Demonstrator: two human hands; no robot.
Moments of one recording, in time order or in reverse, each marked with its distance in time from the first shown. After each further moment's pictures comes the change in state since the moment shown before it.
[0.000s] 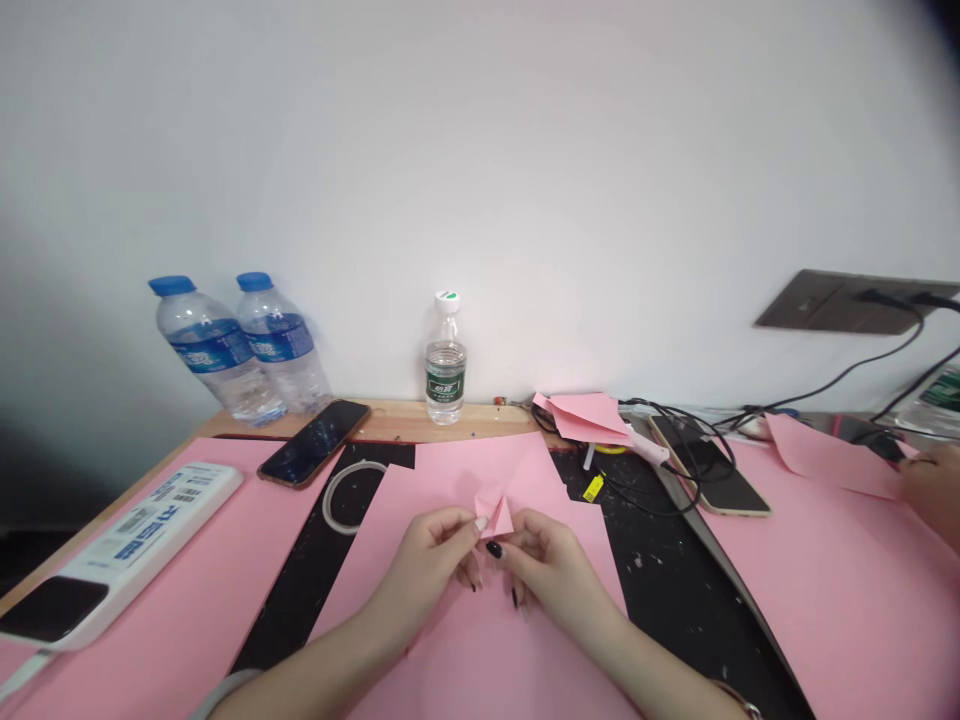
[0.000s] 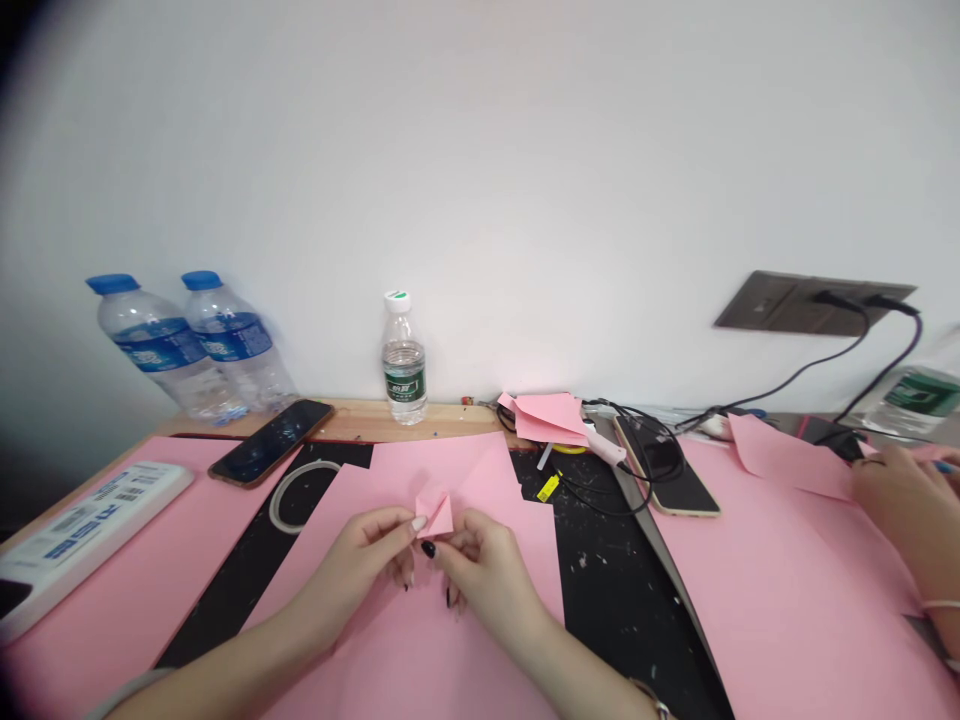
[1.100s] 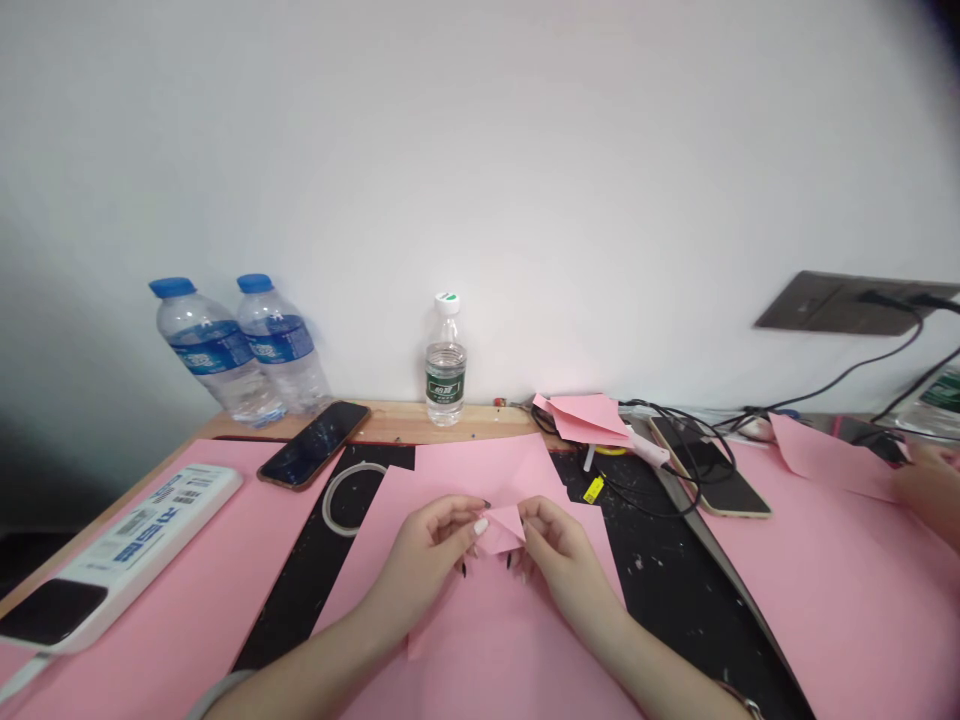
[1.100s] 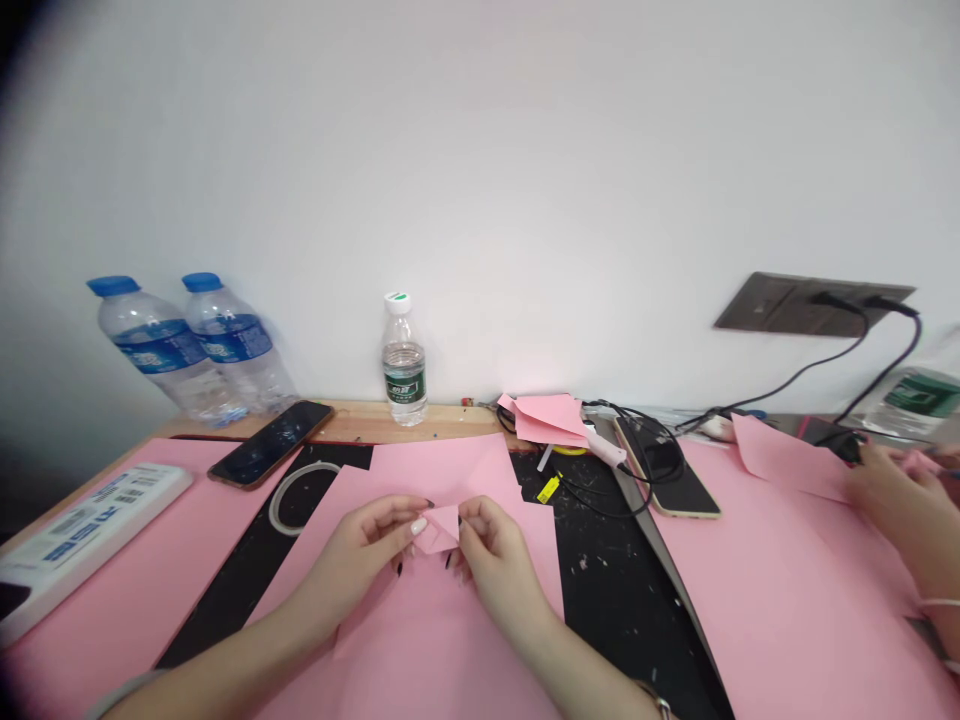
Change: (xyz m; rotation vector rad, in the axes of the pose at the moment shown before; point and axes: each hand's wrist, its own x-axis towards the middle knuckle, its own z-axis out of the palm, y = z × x) left_hand 0.007 -0.001 -0.007 0.040 0.063 0.052; right_hand 0.001 -0.003 -0.007 0.098 0.093 -0.107
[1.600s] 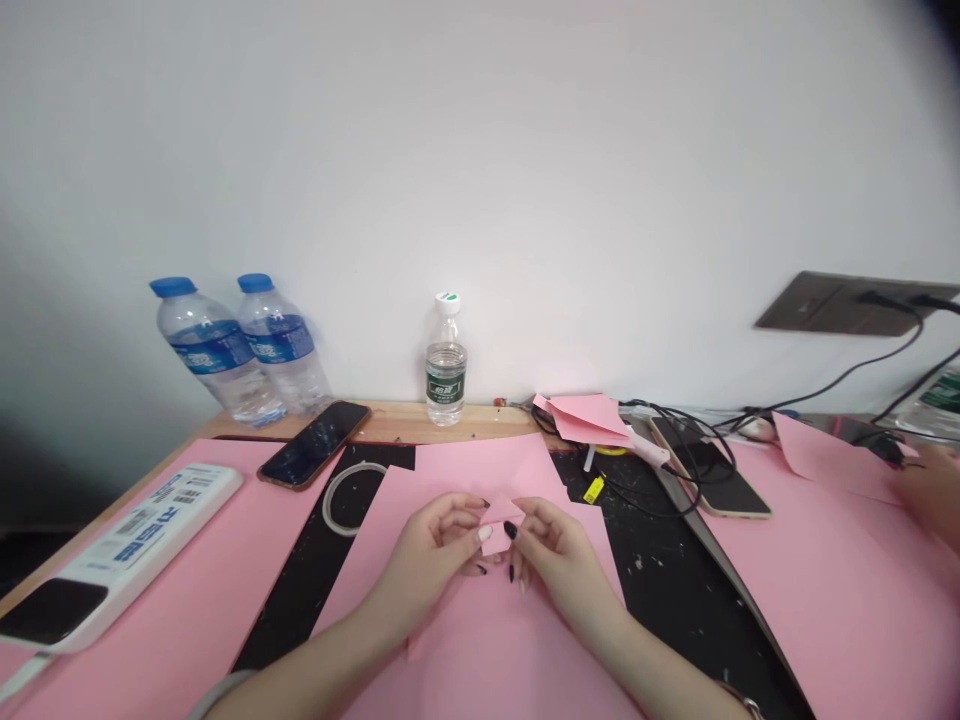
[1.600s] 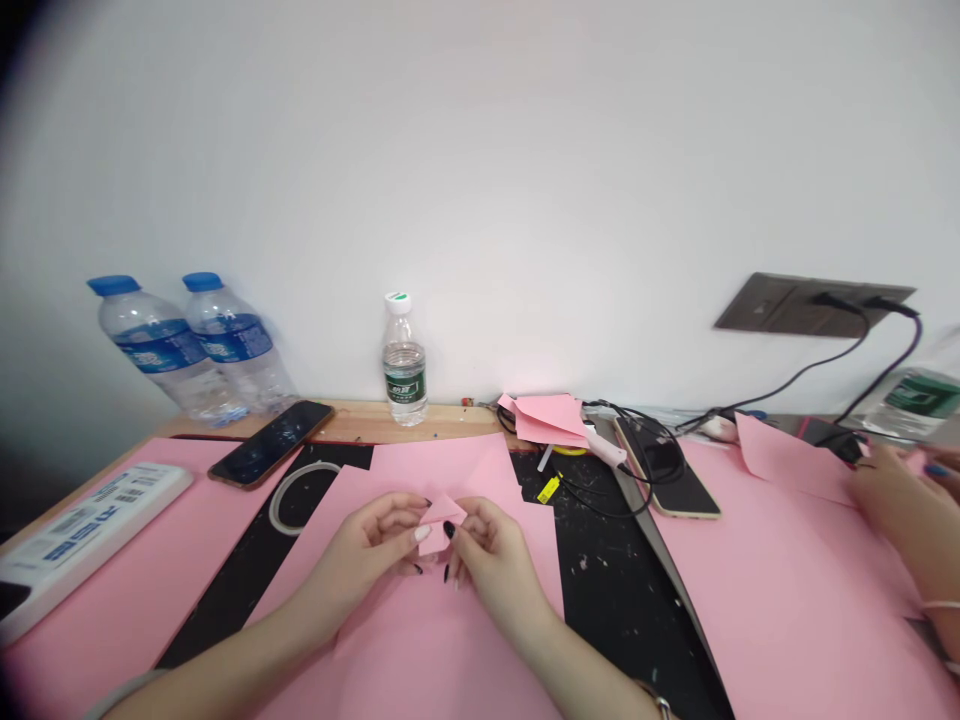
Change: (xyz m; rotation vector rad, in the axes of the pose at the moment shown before) left_hand -0.002 0.001 0.003 -0.142 -0.047 -0.077; right_hand 0.002 0.001 0.001 0.062 -0.043 0.014
